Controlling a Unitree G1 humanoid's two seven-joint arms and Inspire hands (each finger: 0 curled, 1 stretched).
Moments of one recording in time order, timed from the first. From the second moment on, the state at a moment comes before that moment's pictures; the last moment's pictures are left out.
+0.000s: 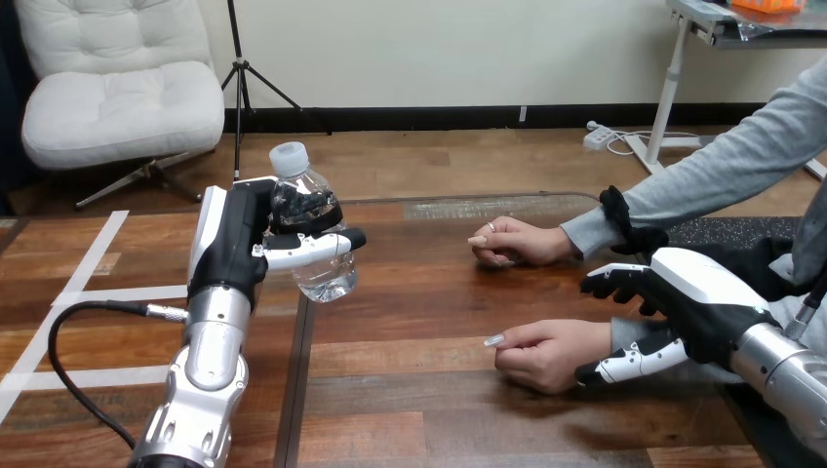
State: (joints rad) left arm -0.46 0.20 -0.01 0.70 0.20 -0.20 0.15; right arm -0.37 -0.64 0.17 0.73 -0.59 -0.47 0.13
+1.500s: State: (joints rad) left arm -0.46 0.20 0.01 0.70 0.20 -0.20 0.15; right arm -0.37 -0.66 0.17 0.75 -0.59 -0.46 0.16
